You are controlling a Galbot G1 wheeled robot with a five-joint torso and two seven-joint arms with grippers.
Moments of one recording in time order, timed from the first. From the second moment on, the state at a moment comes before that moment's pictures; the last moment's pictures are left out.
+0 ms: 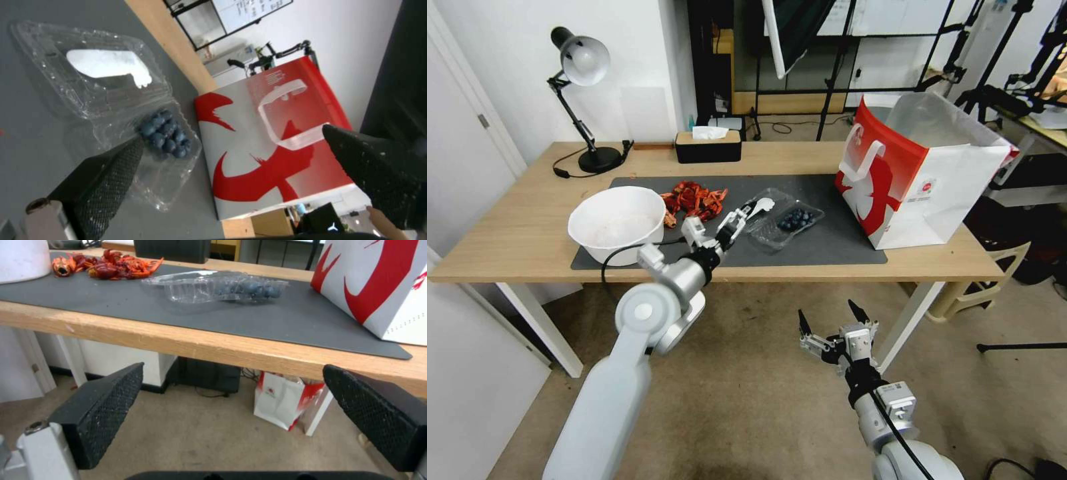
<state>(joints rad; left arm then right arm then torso) 0.92 -1.36 -0.24 -1.90 -1.57 0.36 -0.39 -1.72 1.61 0.48 2.22 -0.17 -0.11 -0.19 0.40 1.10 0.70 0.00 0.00</state>
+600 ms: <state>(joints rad) 0.80 -1.39 -0.18 -1.73 -1.59 0.42 -0.46 -1.75 1.61 0.49 2.23 -0.19 -0.10 -0.19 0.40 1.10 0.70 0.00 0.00</state>
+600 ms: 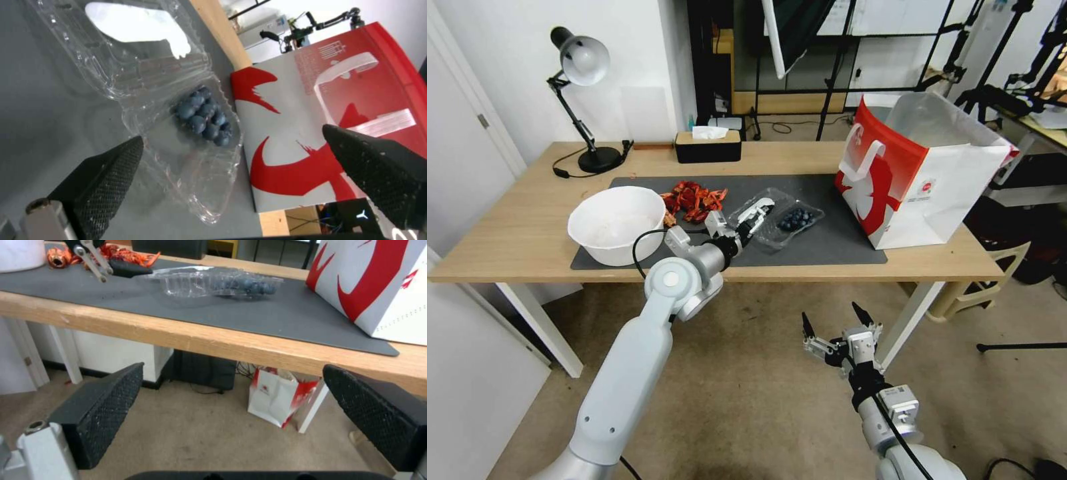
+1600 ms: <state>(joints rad) 0.75 -1.41 -0.19 -1.62 -1.57 0.42 -0.49 -1.76 1.61 0.49 2.23 -0.20 -0.08 -0.19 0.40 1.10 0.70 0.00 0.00</state>
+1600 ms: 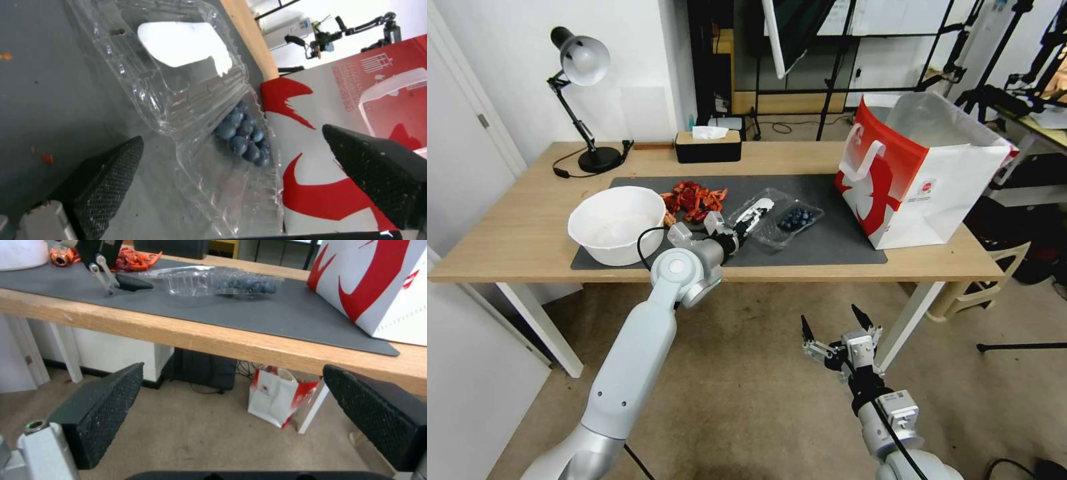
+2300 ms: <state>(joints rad) 0.74 -1.45 -0.18 -1.59 -1.59 0.38 -0.45 -1.76 1.61 0.49 2.21 -0.20 -0.07 -0.18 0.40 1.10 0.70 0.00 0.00</state>
